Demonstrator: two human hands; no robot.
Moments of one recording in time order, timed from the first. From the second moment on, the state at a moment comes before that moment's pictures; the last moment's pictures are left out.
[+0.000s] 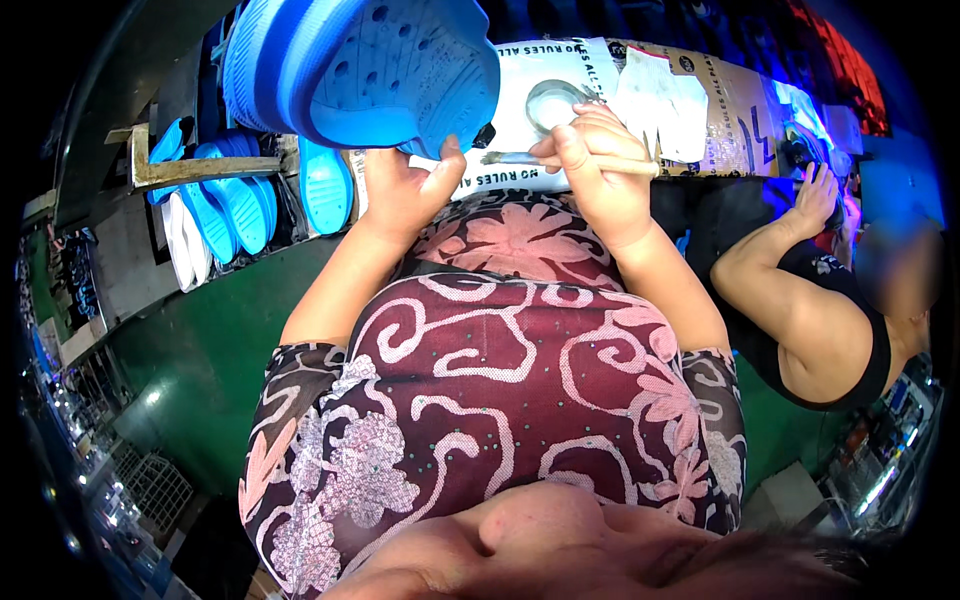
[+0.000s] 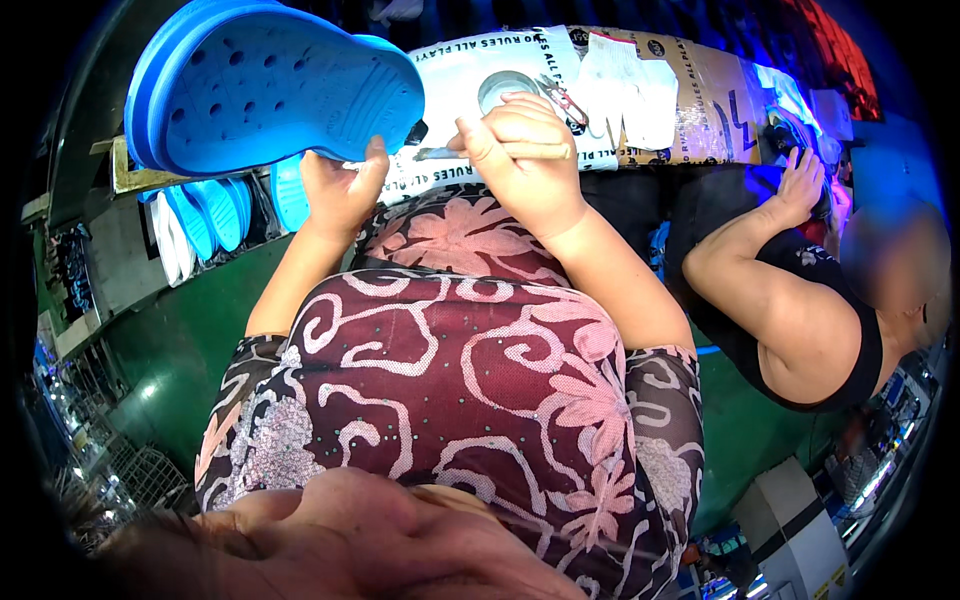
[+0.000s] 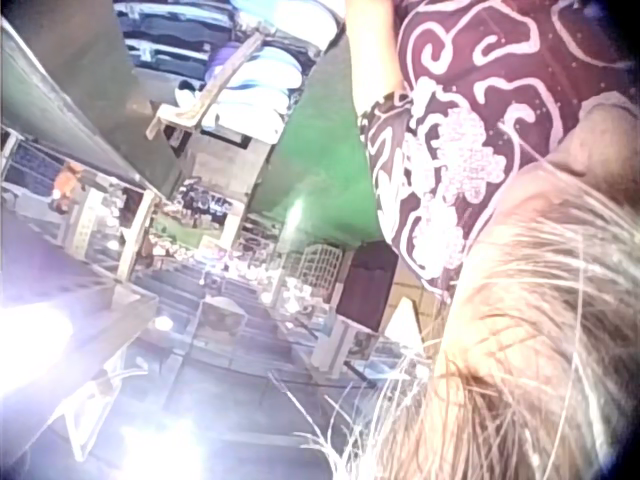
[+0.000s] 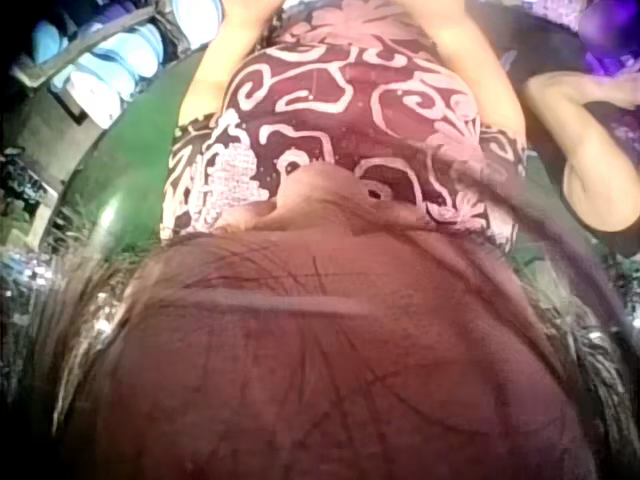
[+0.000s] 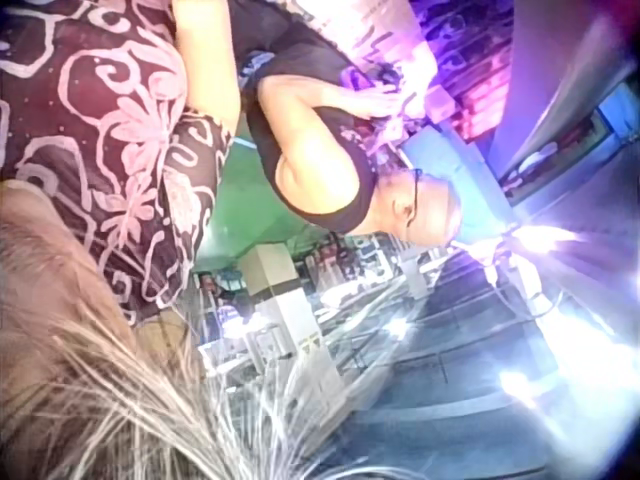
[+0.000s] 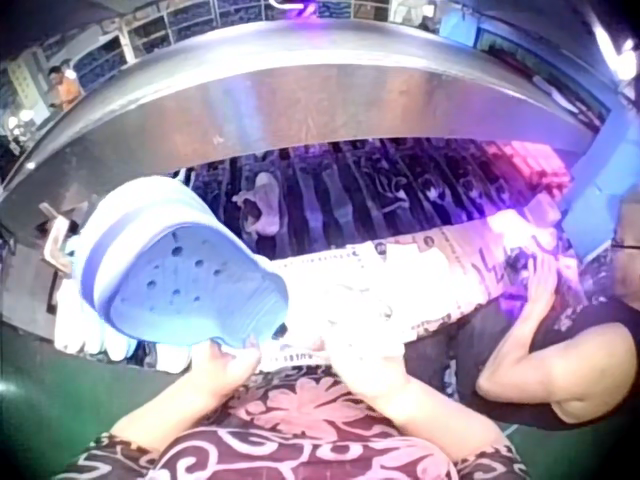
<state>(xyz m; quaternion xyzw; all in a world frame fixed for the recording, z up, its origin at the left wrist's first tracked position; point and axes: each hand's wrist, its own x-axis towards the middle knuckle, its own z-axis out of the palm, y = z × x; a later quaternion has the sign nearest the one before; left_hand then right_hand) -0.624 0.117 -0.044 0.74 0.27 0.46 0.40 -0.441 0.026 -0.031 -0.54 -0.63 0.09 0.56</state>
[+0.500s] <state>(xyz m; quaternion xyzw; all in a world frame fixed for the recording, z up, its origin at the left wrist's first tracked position) -0.621 0.124 -0.034 0.81 0.23 0.45 0.31 -0.438 0.025 -0.011 -0.55 -0.69 0.02 0.47</state>
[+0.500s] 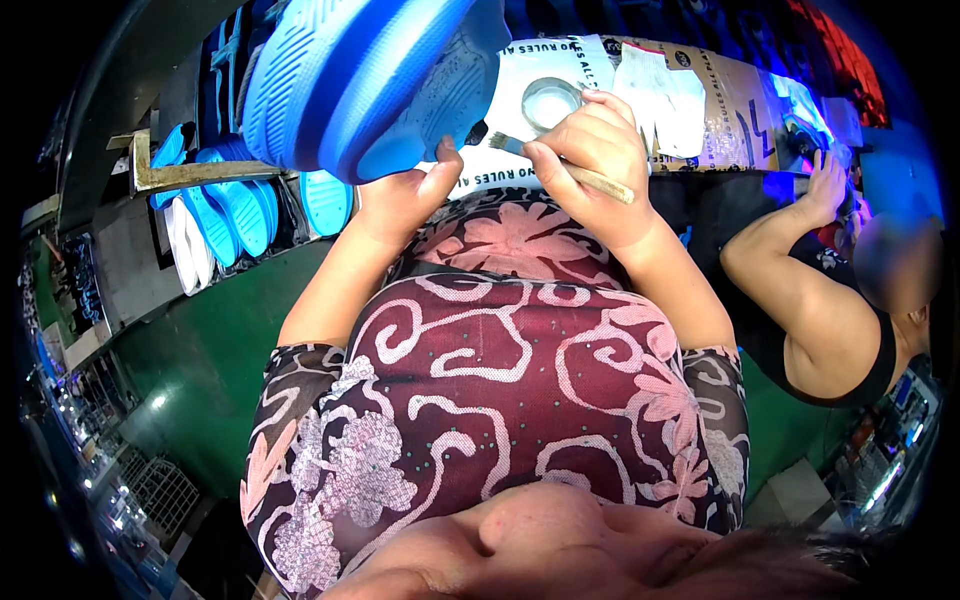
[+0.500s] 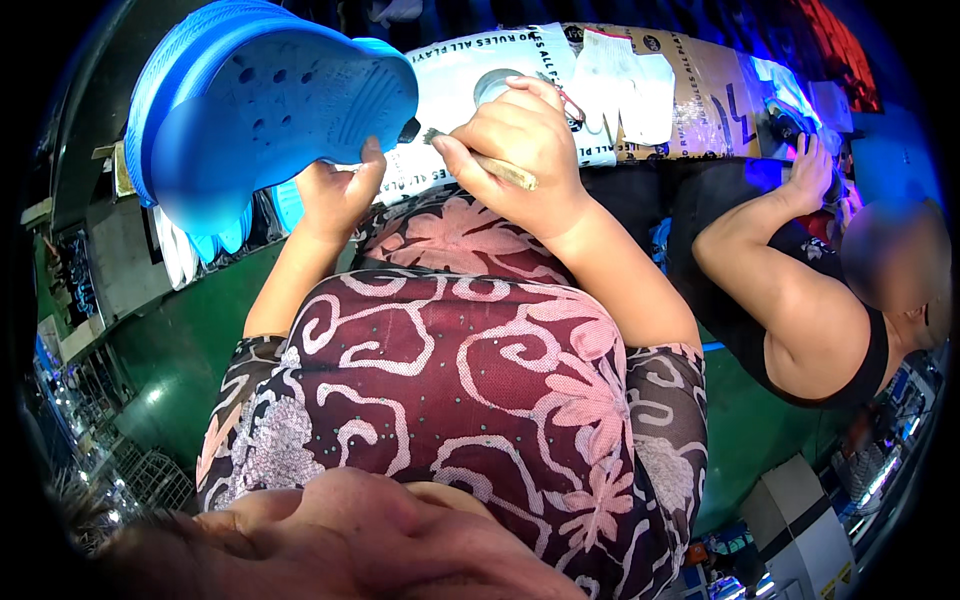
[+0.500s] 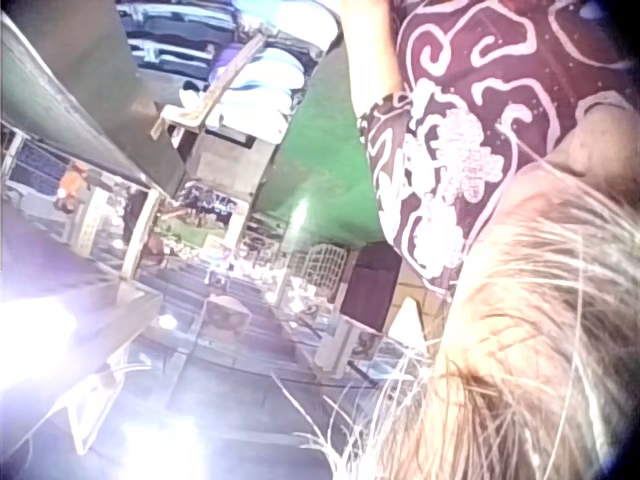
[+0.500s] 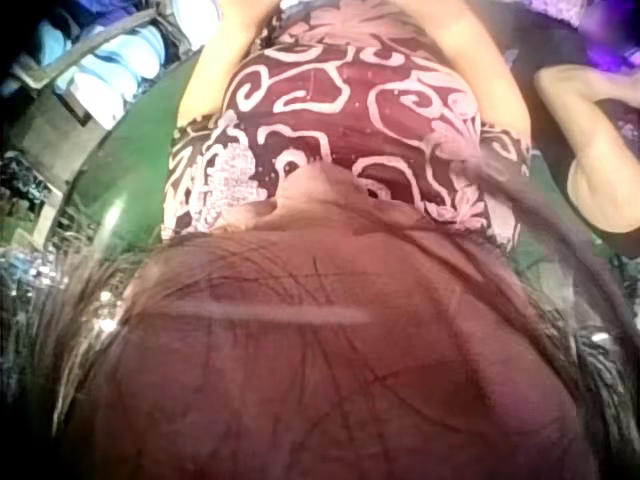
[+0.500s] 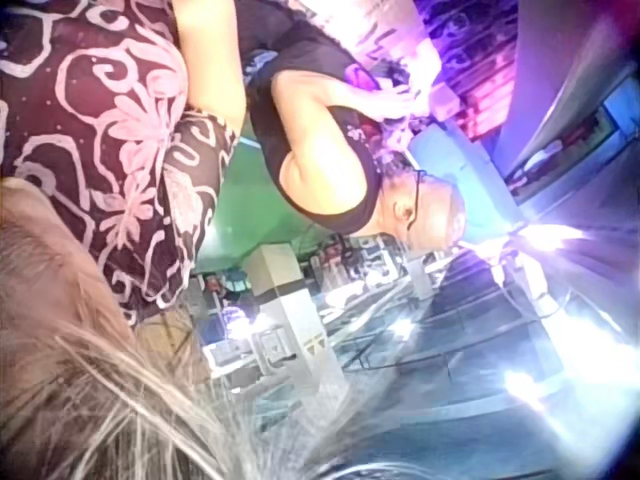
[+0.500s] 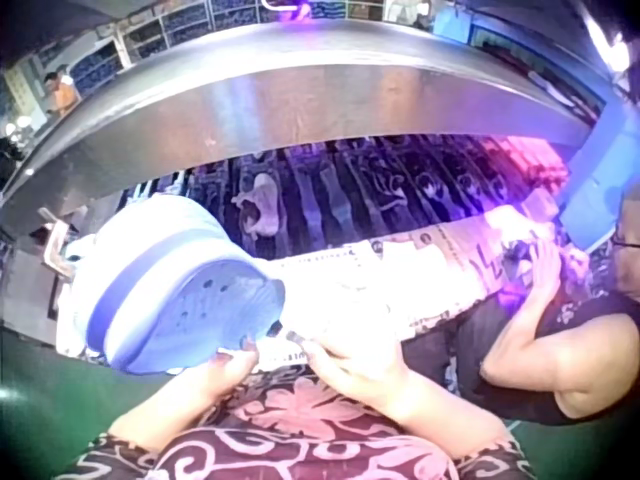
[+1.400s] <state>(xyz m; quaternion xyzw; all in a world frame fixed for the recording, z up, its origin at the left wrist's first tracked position) -0.245 0.192 0.172 0.33 -0.08 0.04 0.94 -0.397 -0.041 -0.079 -0.66 -0.29 0.16 0.67</state>
